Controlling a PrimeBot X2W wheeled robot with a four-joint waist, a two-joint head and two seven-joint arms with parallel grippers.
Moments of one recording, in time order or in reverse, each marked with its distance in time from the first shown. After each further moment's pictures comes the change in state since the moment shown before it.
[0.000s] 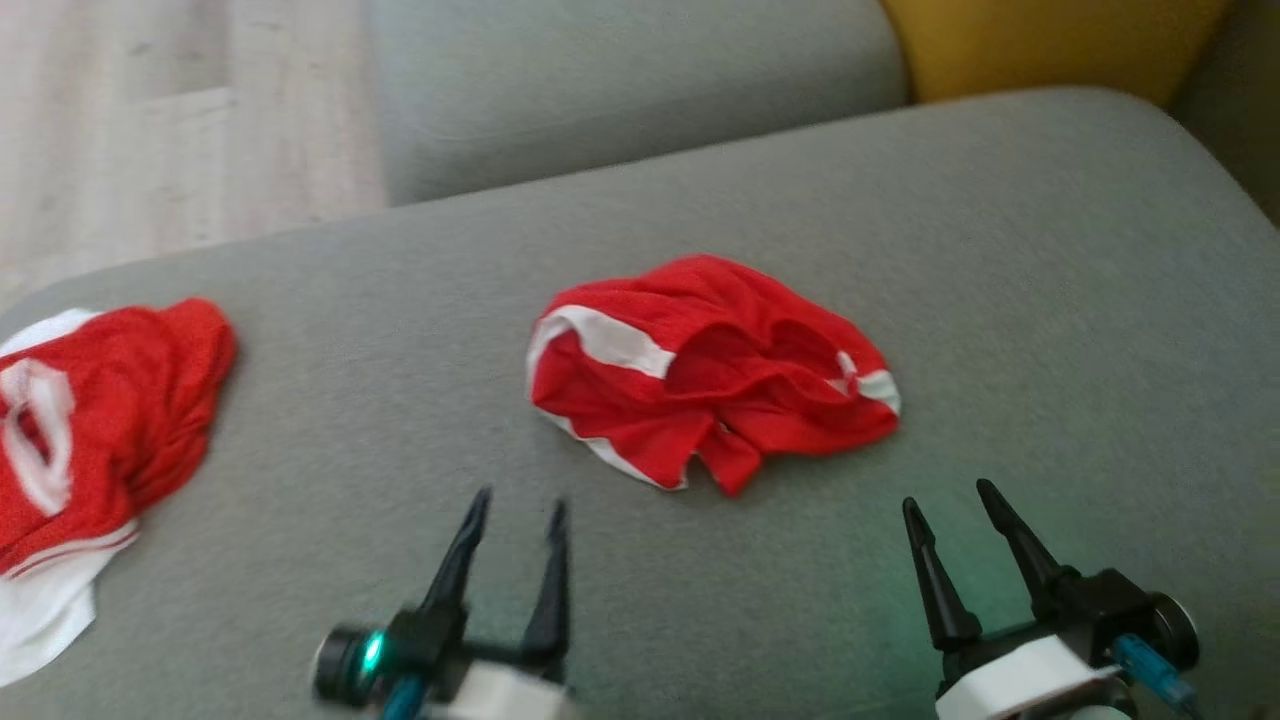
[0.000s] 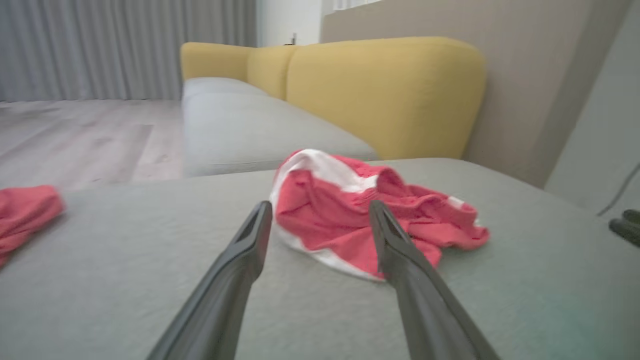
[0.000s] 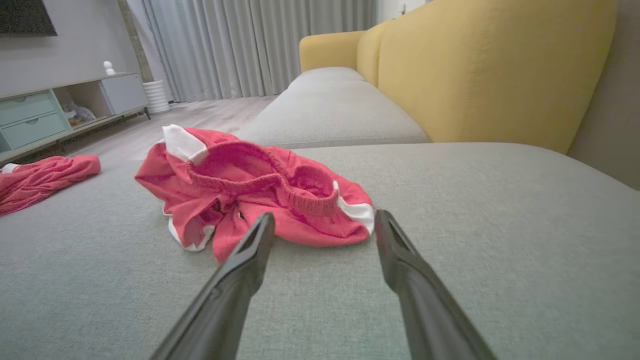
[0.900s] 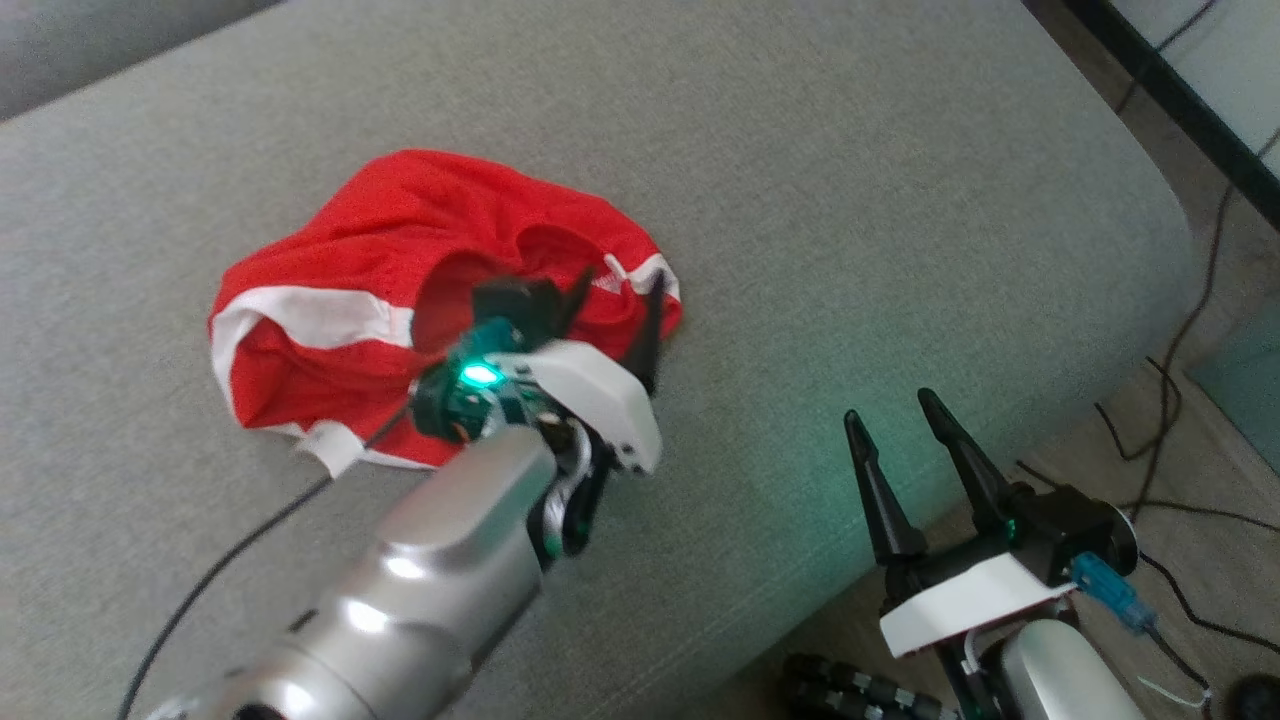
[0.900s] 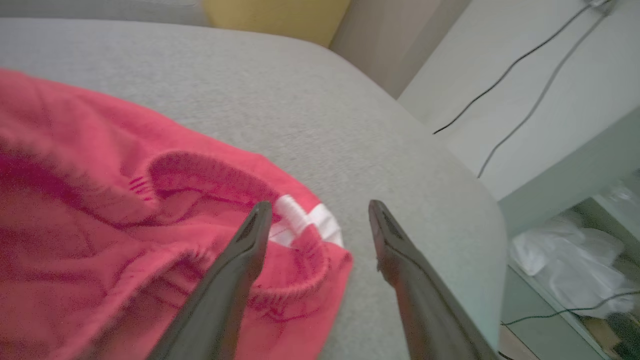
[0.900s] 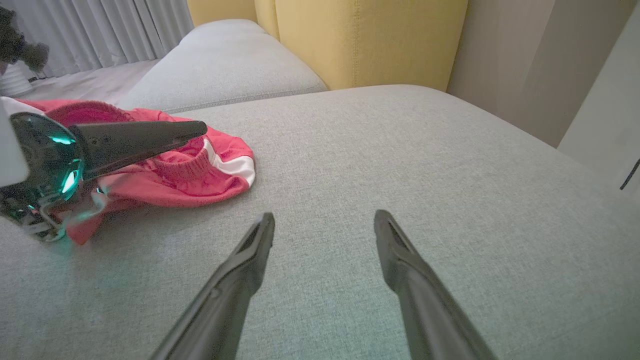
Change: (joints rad) left arm -0.771 -0.003 -0.555 0.450 -0.764 0.060 0.155; right arm -0.151 0.037 0.077 0.009 0.044 0.000 0.000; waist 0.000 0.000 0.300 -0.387
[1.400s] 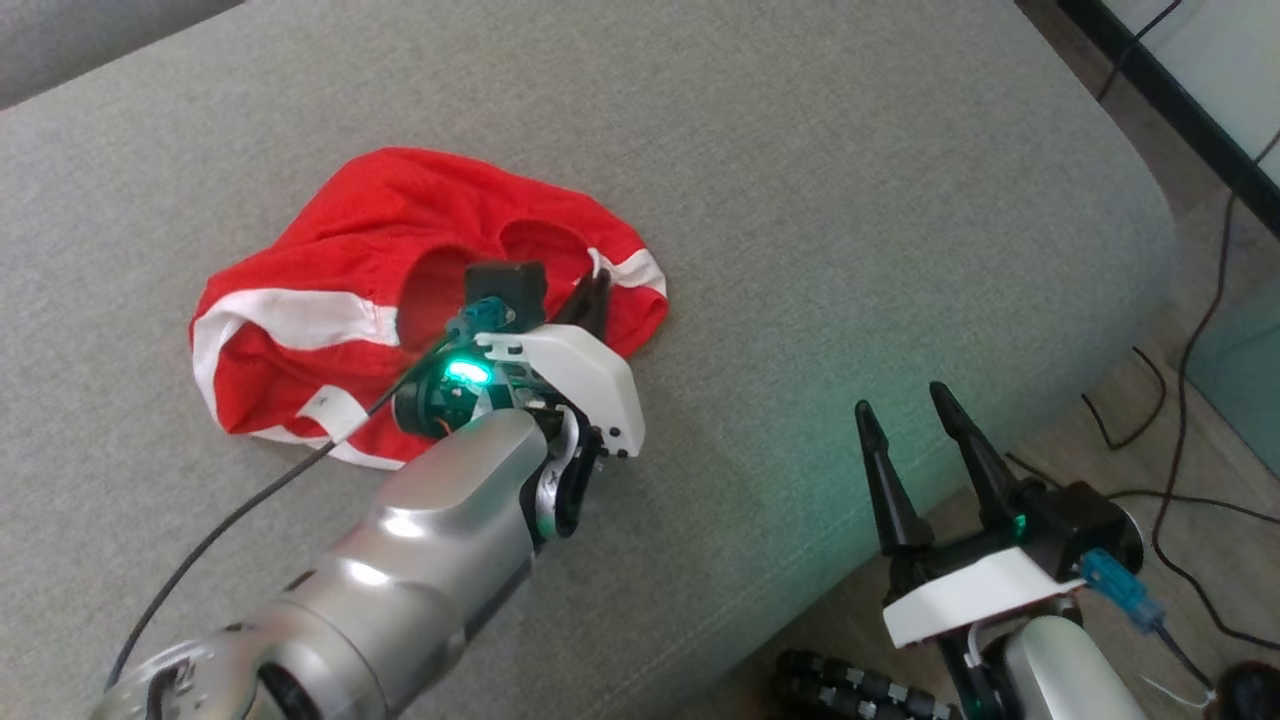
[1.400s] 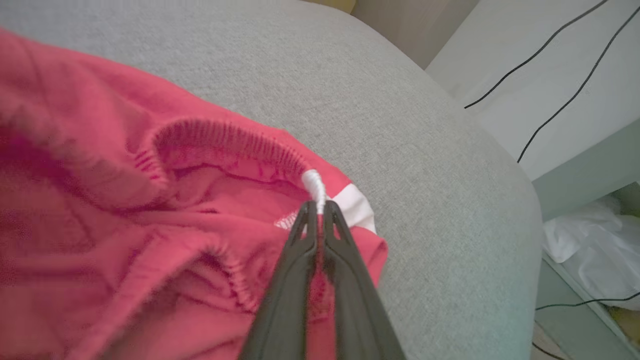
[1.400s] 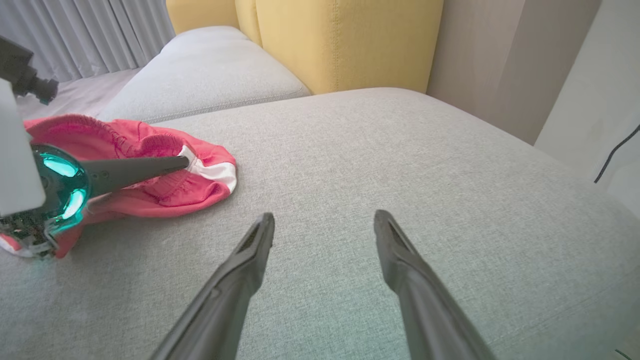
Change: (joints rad) left arm -0.111 0.001 -0.195 0.131 -0.243 0.045 -0.013; right arm 0.000 0.025 -0.034 -0.002 0.000 0.000 0.000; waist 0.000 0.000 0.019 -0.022
